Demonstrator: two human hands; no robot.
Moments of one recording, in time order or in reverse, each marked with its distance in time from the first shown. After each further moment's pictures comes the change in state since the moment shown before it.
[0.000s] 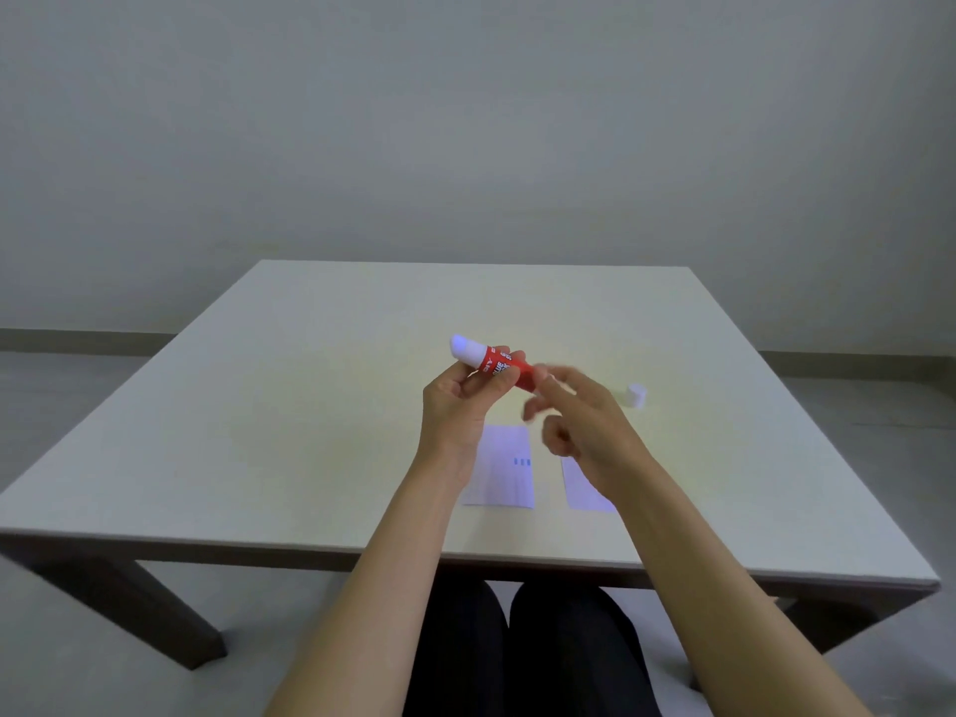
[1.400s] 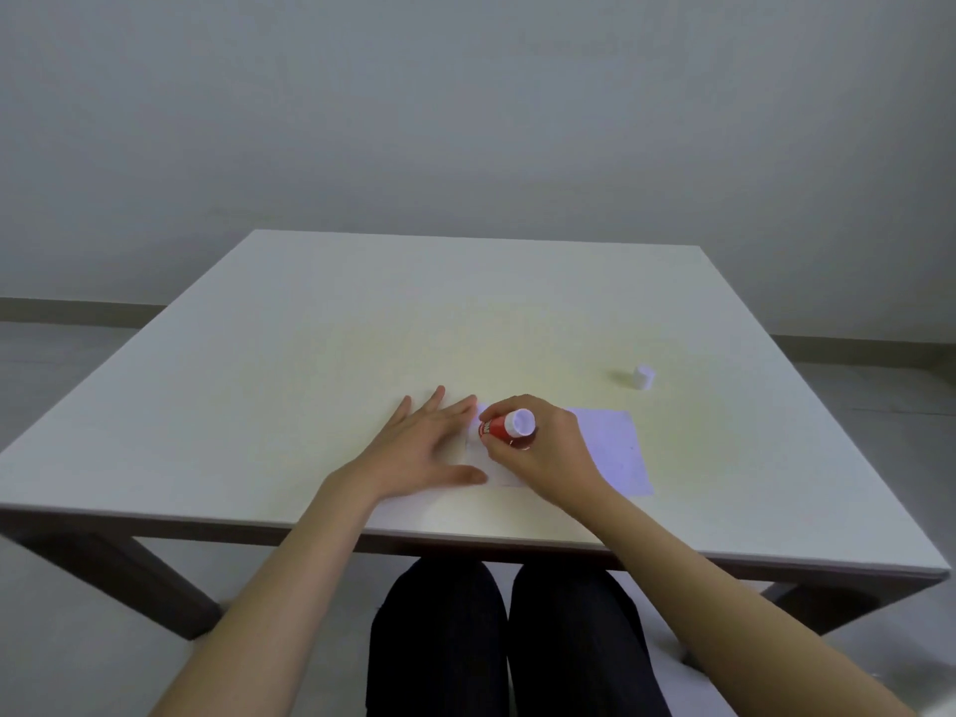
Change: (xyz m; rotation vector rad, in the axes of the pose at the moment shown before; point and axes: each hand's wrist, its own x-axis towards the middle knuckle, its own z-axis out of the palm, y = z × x) left_hand 0.008 -0.037 -0.099 1.390 -0.580 0.032; right_hand 0.000 0.059 0.027 -0.522 0.006 -0.276
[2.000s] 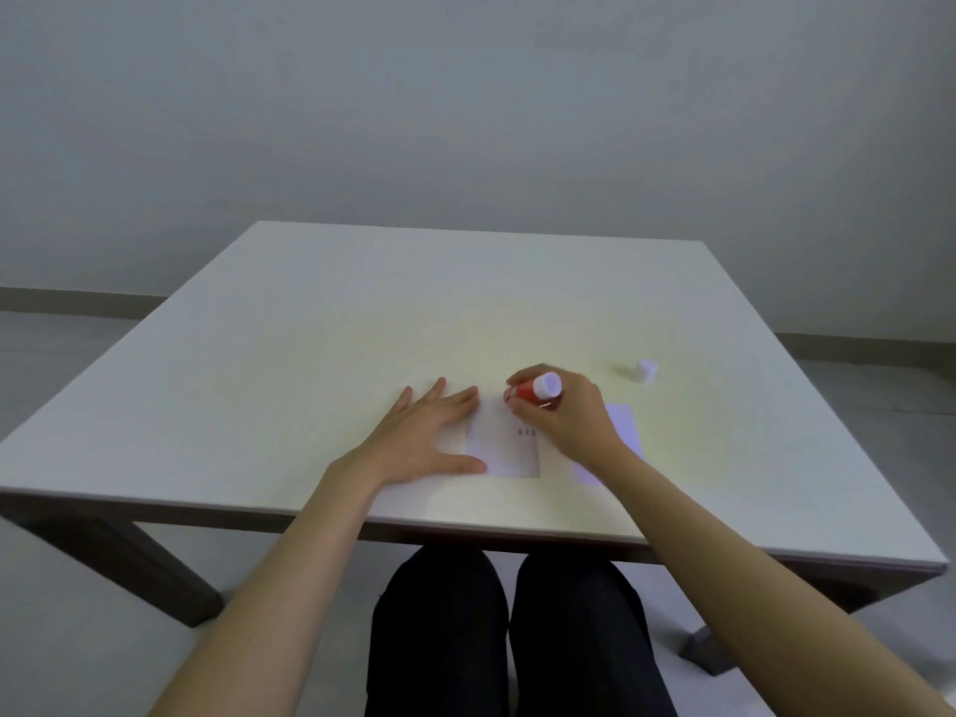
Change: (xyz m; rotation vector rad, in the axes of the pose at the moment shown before) left_hand 0.002 -0.002 0.000 -0.032 -0.012 -0.033; right_hand 0.023 0.005 -0.025 -0.041 0.007 0.040
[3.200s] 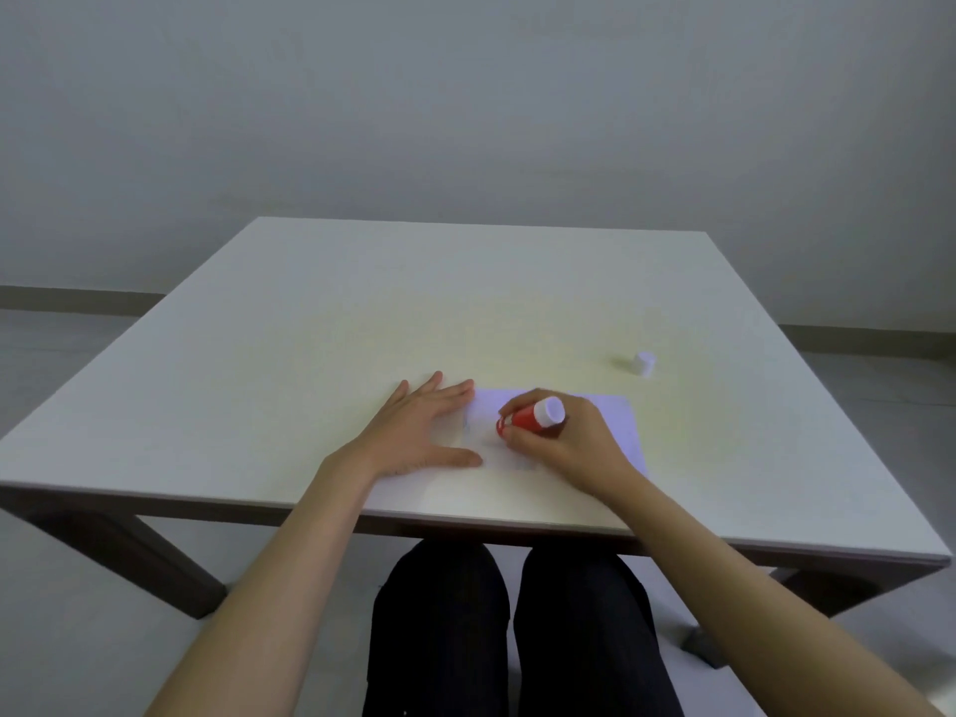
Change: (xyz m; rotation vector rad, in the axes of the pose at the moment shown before) left_hand -0.002 0.004 -0.002 -0.047 0.029 -0.026; right_hand -0.030 0.010 -0.001 0.063 -0.106 -0.043
